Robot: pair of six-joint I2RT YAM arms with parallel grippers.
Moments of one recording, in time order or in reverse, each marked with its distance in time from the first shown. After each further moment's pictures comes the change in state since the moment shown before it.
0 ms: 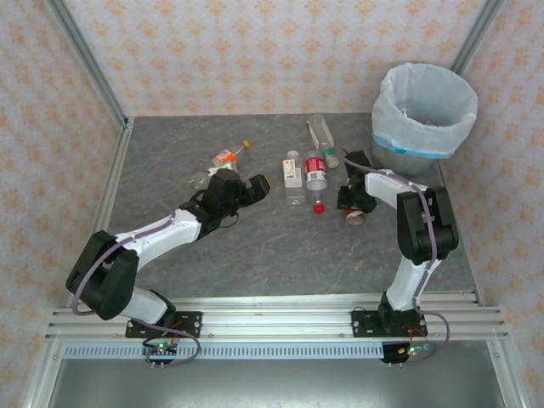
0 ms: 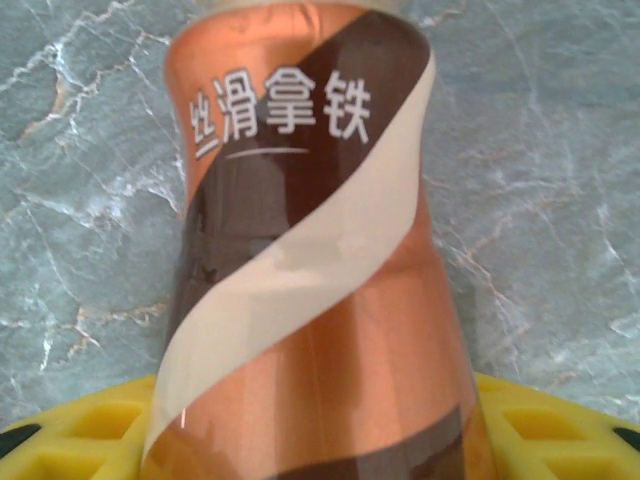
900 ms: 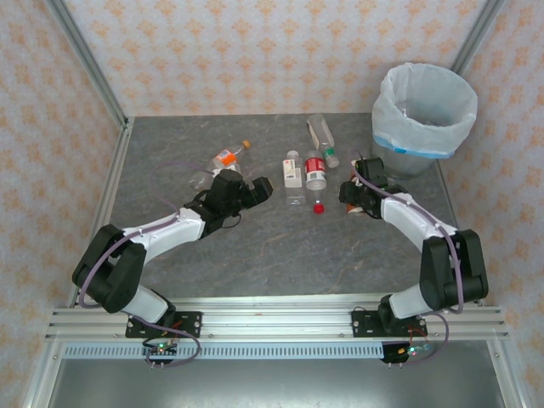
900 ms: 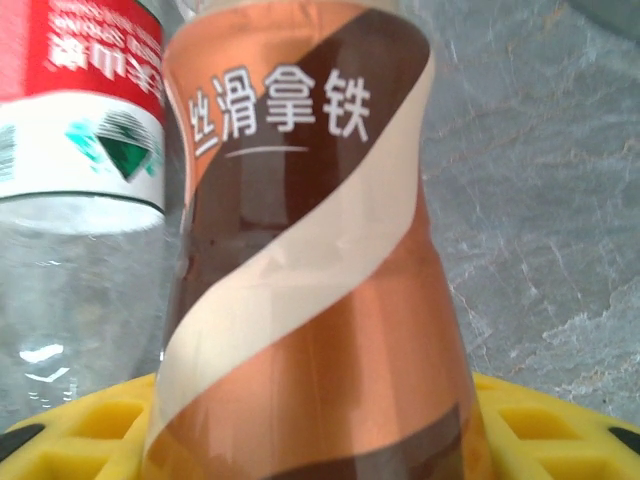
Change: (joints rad) left arm 0.000 0.041 0.000 0.033 0.035 -0.003; right arm 0.015 -0.381 -0.249 0.289 -0.035 -0.014
